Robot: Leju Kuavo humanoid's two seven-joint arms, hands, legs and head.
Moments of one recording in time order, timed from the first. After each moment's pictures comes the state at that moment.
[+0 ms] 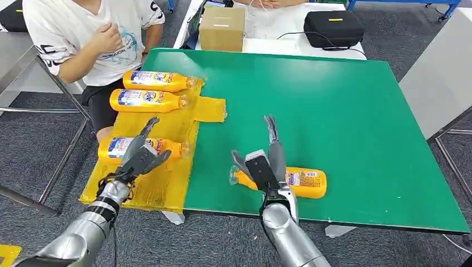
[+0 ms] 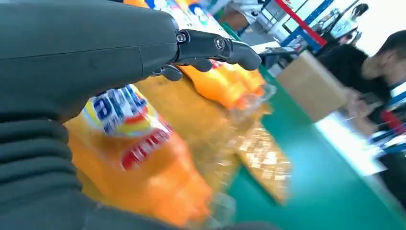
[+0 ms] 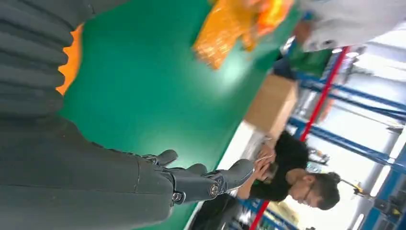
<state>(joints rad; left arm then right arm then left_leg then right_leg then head) -0.49 0.04 -0.14 -0.60 -0.38 0.17 -0.70 -0.32 0.20 0.43 -1.02 0.47 -0.54 -0.40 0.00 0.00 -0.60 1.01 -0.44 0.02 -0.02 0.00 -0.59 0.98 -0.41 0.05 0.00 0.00</state>
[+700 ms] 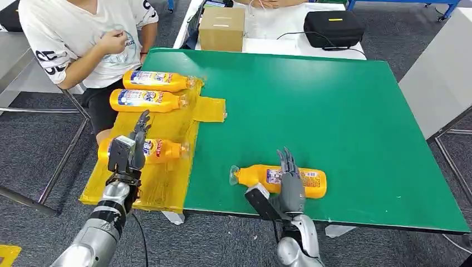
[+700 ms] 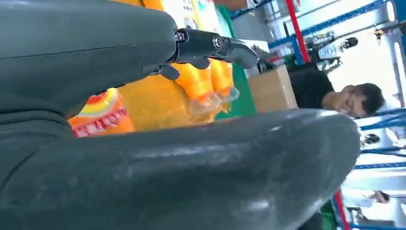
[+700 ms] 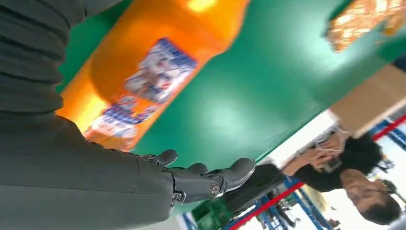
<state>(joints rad) -0.45 -0.08 0.03 -0.73 -0.21 -0.01 -0.69 -0.12 0.10 0.37 -1.10 0.88 -0.58 -0.18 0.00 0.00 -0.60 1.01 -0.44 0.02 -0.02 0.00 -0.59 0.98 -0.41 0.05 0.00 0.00</state>
